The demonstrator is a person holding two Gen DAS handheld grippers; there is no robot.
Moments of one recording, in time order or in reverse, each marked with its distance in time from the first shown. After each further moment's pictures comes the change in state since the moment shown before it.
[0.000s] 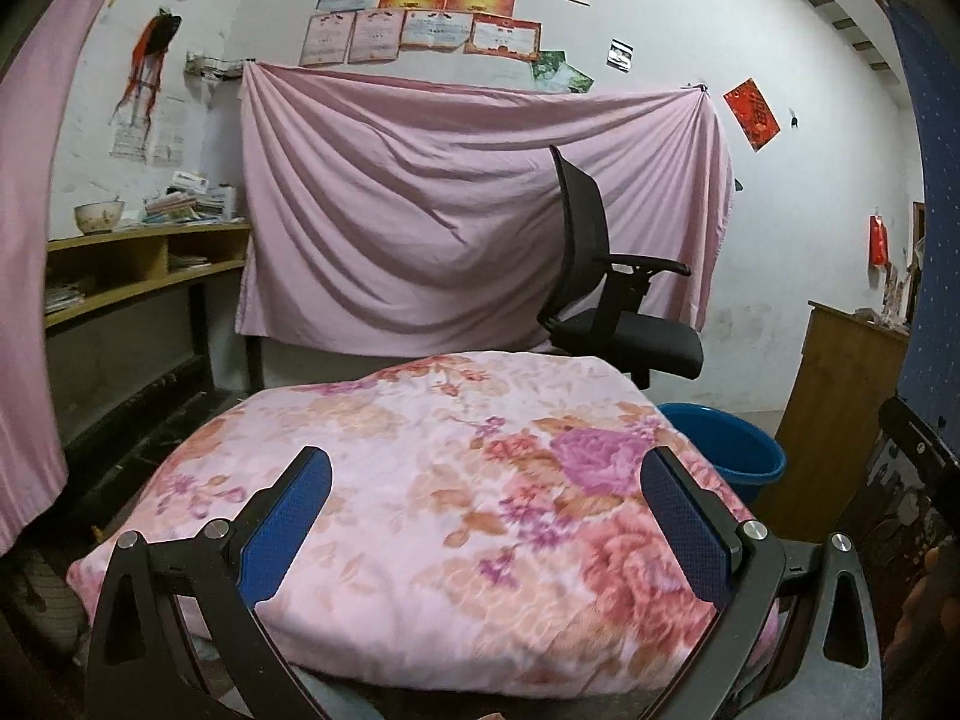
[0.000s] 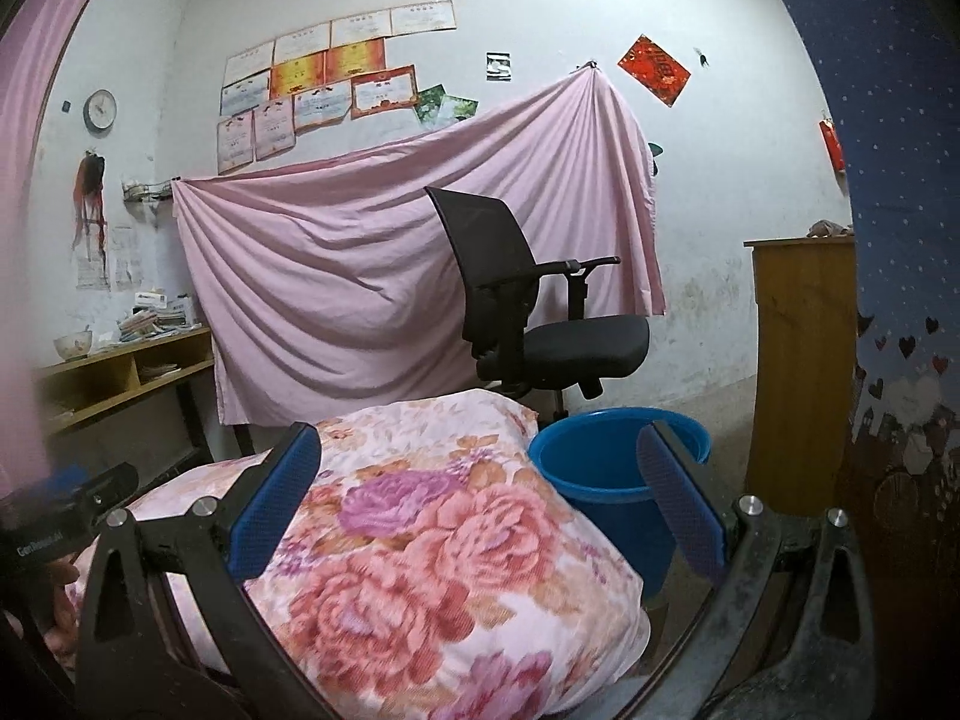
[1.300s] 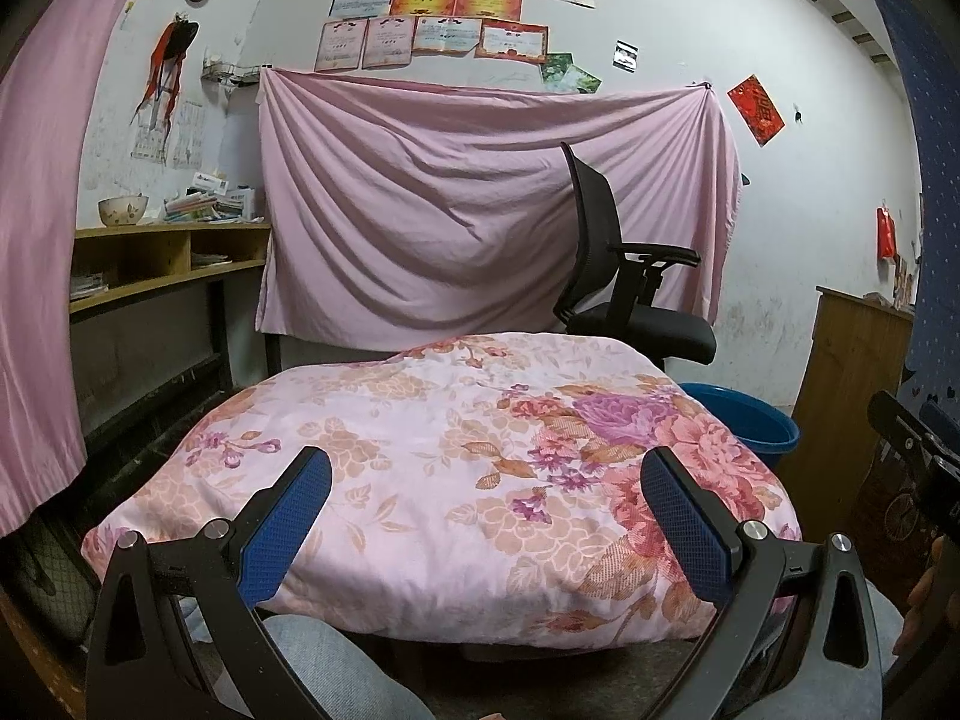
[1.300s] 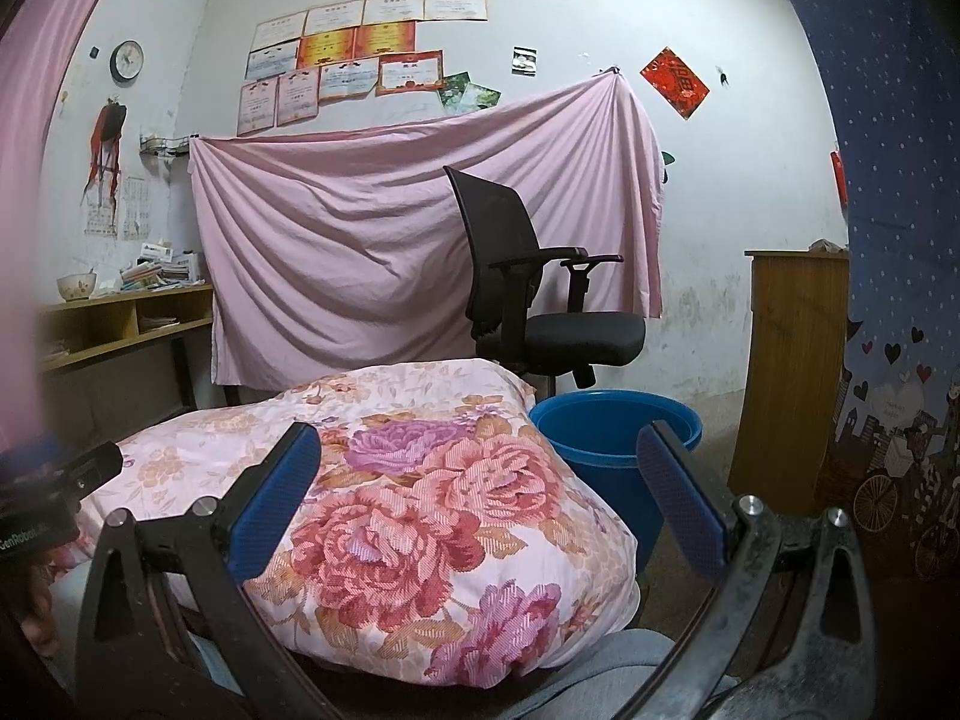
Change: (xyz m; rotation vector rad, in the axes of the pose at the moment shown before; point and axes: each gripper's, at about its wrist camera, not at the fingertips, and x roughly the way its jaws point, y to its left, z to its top) left arm -0.015 0.012 -0.045 0.006 -0.012 0.032; right arm -0.018 0.020 -0.036 -0.094 0.017 -0.019
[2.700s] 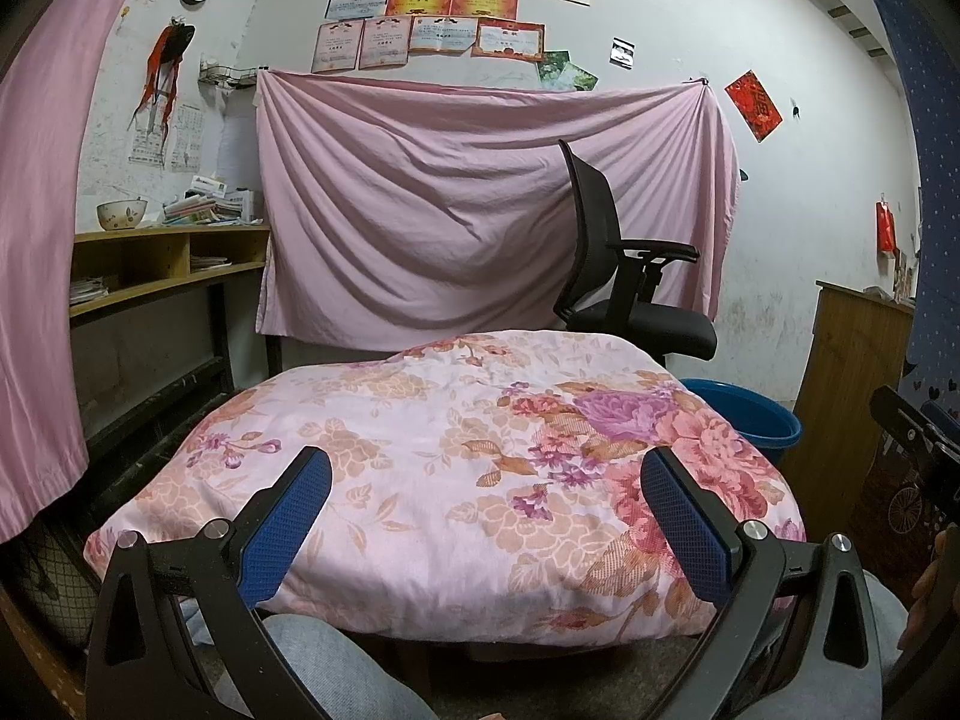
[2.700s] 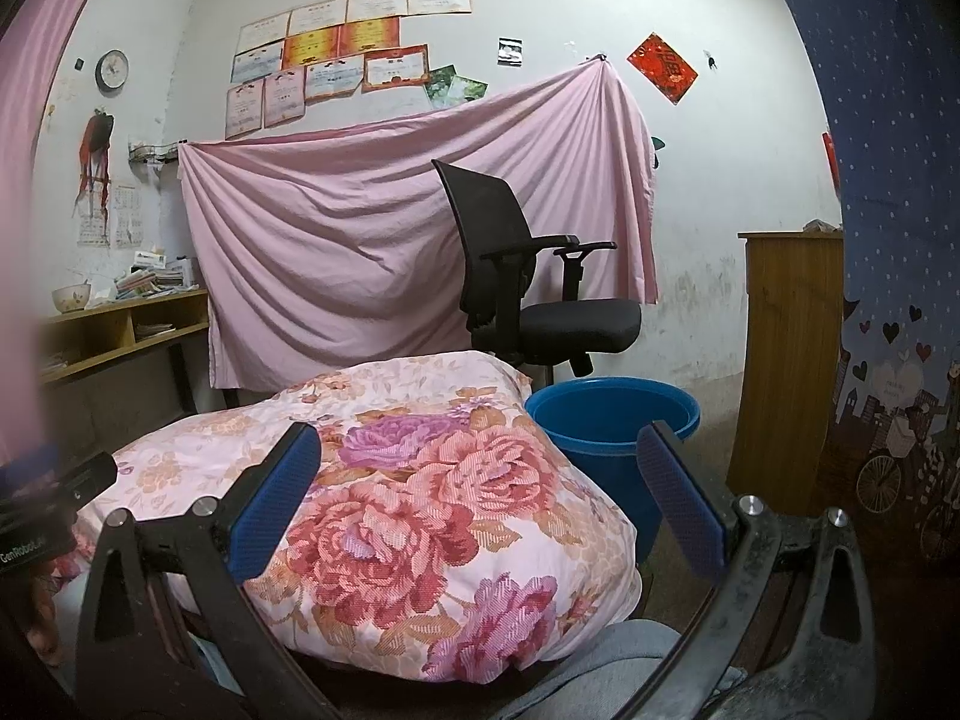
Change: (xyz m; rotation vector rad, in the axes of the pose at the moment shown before) left arm 0.001 0.003 -0.001 0.005 0.001 -0.001; right arm 0.000 -0.005 -0.003 0.042 0.021 -0.009
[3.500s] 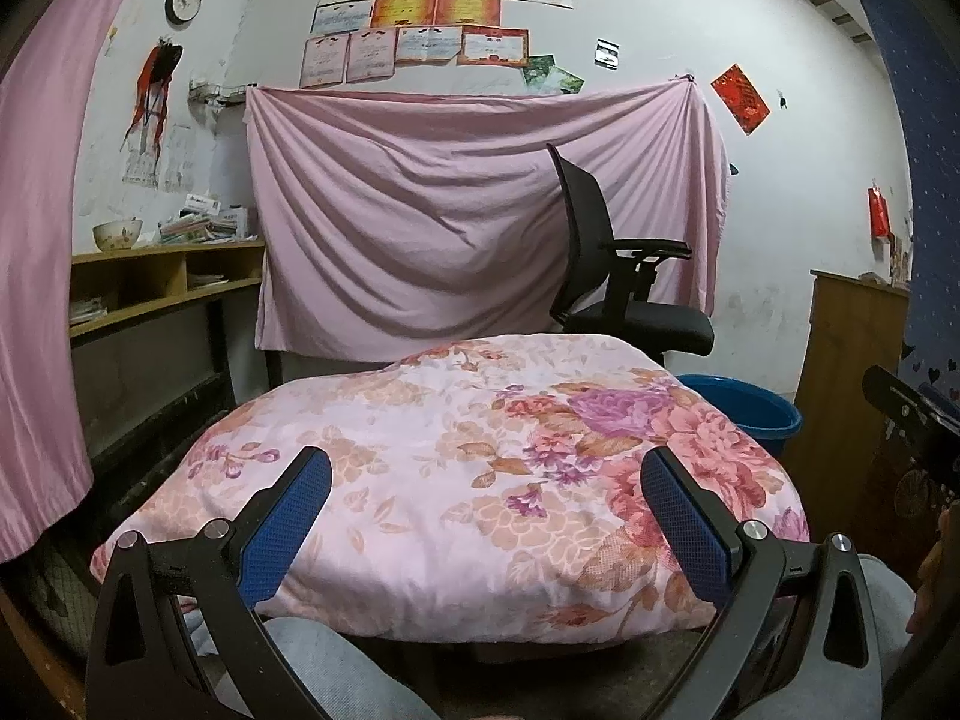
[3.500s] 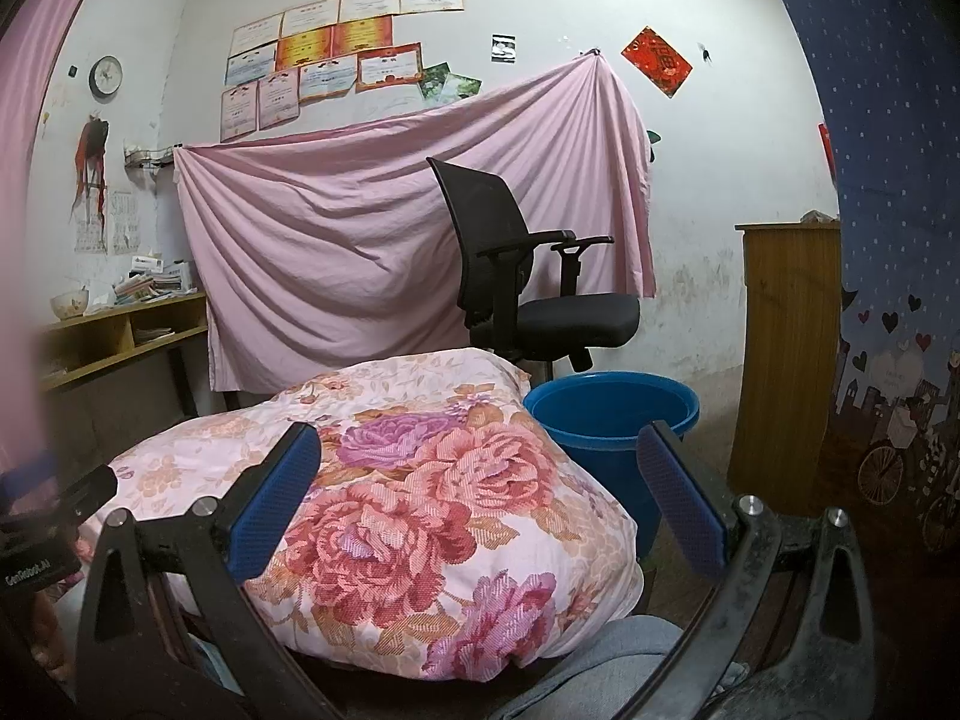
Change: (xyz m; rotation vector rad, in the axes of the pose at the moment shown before) left arm 0.002 0.007 -0.004 0.059 -0.021 -0.004; right arm 0.001 -0.001 0.000 0.018 0.008 -0.001
